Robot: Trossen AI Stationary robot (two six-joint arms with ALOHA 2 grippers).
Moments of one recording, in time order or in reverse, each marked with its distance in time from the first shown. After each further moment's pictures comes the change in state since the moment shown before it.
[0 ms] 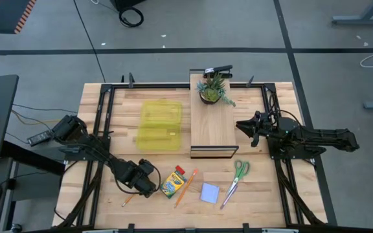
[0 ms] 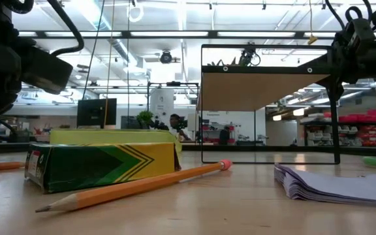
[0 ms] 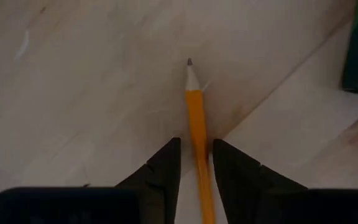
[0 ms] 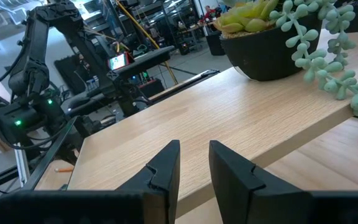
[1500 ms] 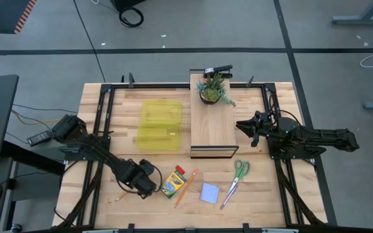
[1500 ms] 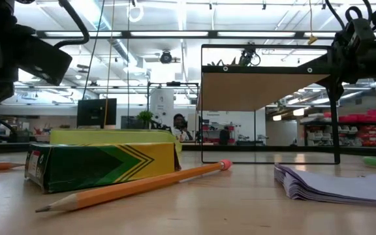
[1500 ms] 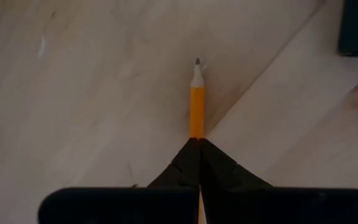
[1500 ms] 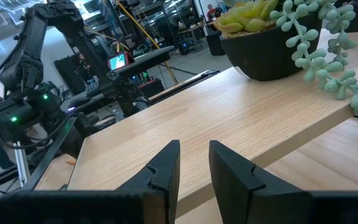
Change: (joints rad) left arm 0.017 -0.026 0.069 -0.147 0.035 0.127; right arm 0.000 0.000 0.000 0.000 0.000 0.000
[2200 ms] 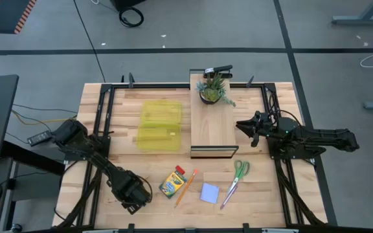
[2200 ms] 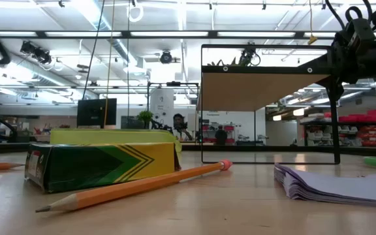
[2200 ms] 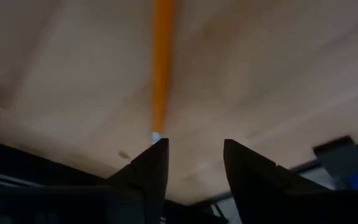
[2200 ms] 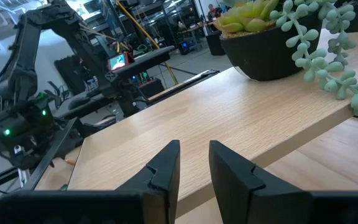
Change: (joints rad) left arm -0.121 0.063 -0.010 0.042 0.533 -0.212; right arm 0.000 0.000 0.000 0.000 0.000 0.000
